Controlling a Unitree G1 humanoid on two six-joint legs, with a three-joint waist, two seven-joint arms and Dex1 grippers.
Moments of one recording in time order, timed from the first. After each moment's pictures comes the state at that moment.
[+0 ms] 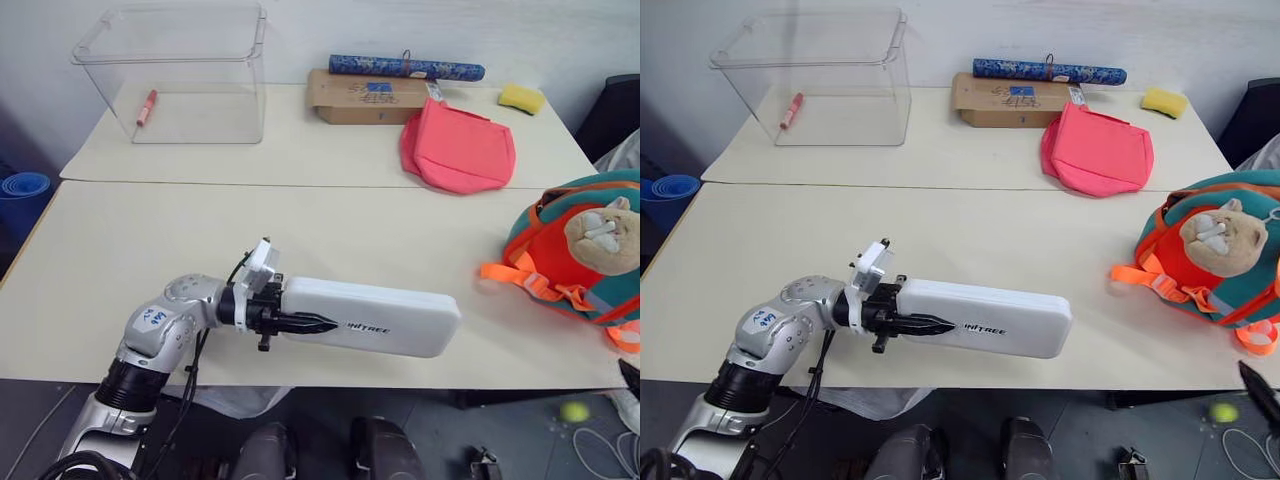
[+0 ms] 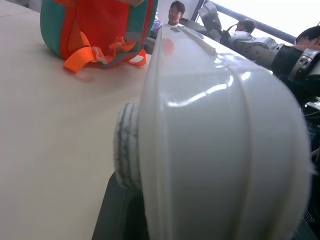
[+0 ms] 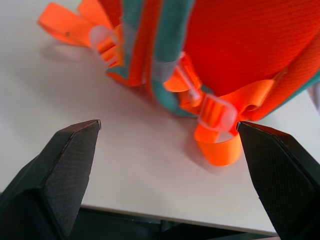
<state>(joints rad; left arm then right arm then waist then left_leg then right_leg) -0.42 0.56 -0.16 -0.12 -0.67 0.57 -1.19 0.51 -0.66 -0.88 0.04 0.60 0.04 0.85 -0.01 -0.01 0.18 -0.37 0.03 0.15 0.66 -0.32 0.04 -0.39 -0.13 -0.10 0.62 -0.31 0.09</state>
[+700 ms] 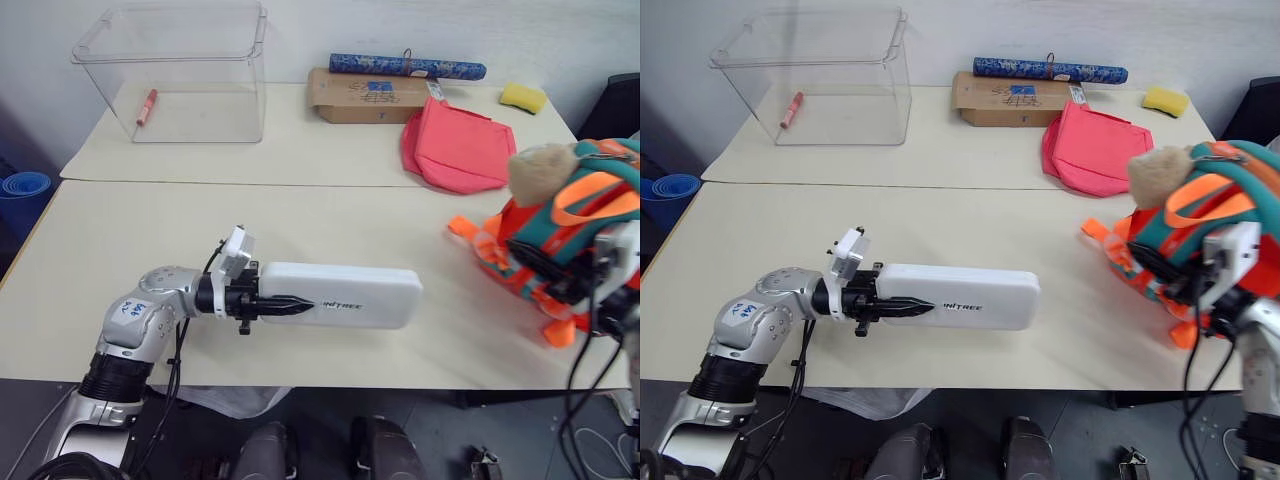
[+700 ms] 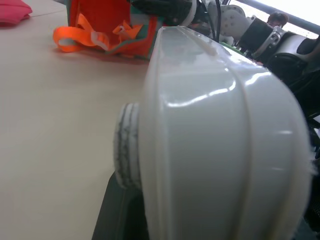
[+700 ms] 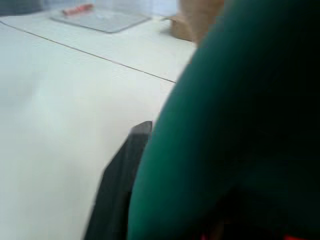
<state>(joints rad) -0.44 0.61 -0.07 -0.03 -0.64 0.57 -1.21 -0.15 -0.70 -0.41 -0.01 0.64 0.26 0.95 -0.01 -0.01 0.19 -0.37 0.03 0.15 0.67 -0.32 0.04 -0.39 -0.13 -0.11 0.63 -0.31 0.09</state>
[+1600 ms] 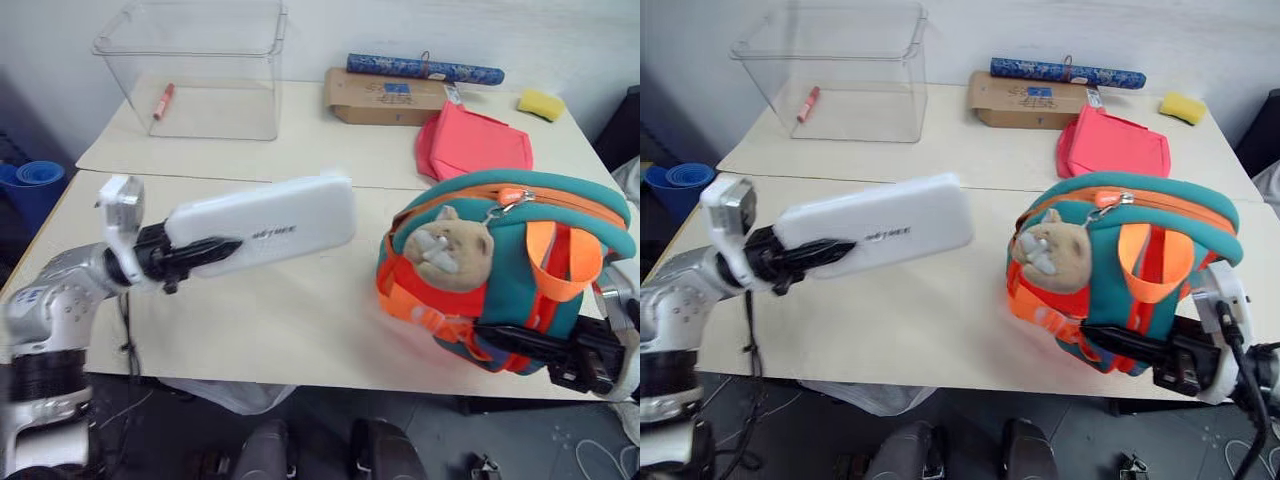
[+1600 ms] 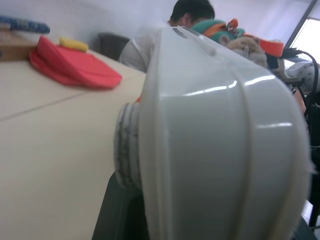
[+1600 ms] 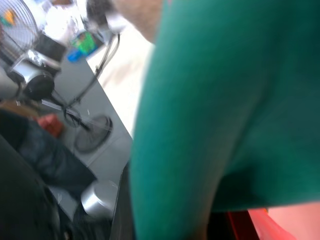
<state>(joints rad) -0.53 0.65 0.24 0.02 -0.80 0.65 -1.20 0.33 -0.98 -0.67 -0.53 1.25 0.82 0.98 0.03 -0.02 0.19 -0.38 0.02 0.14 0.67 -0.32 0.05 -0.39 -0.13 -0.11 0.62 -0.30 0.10</state>
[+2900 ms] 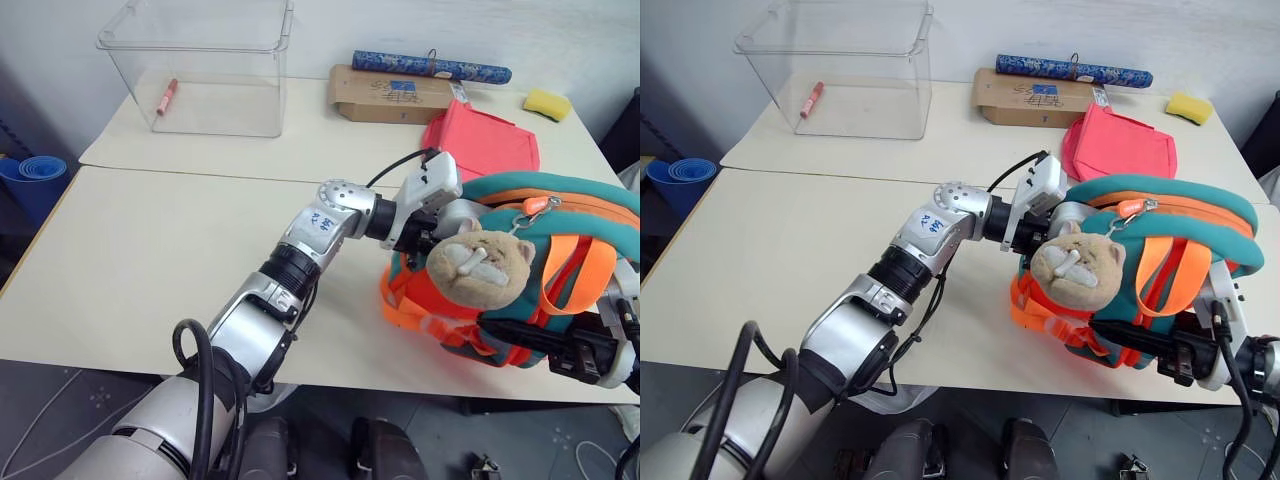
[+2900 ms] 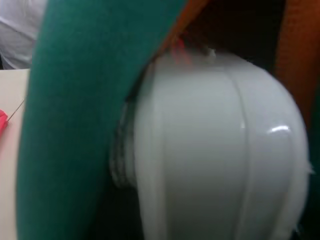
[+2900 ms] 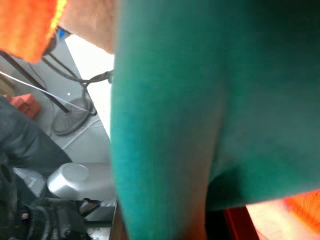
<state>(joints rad) -1.23 -0.07 -0.26 0.77 -0.21 0.25 -1.11 0.23 -0.91 -0.59 -0.46 1.01 0.74 1.09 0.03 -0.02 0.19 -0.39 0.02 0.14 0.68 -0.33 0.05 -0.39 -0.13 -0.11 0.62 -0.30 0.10</state>
